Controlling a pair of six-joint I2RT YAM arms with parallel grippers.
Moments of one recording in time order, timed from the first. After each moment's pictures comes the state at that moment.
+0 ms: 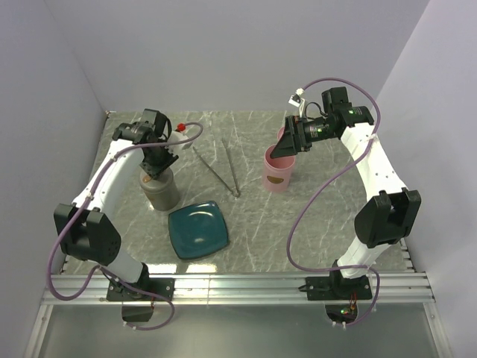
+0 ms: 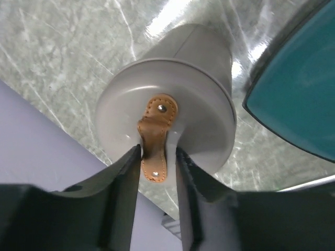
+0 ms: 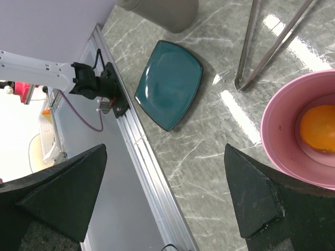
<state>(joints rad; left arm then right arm) -0.23 1.54 1.47 -1.13 -0.08 0.58 0.15 1.68 1.72 -1.07 -1.03 -0.14</state>
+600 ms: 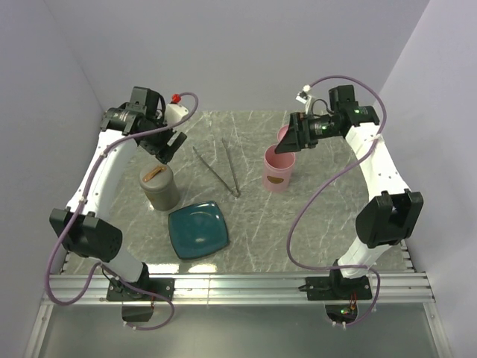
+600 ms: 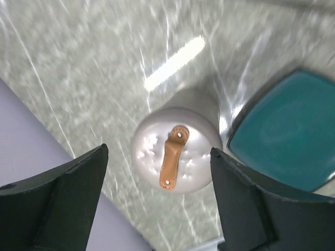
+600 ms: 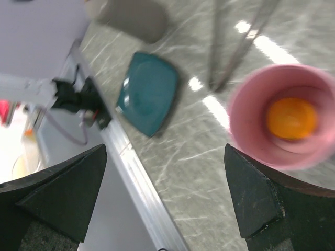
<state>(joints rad) -0.22 1.58 1.75 -1.18 0.03 0.49 0.12 1.68 1.72 -1.05 -0.98 -0.13</state>
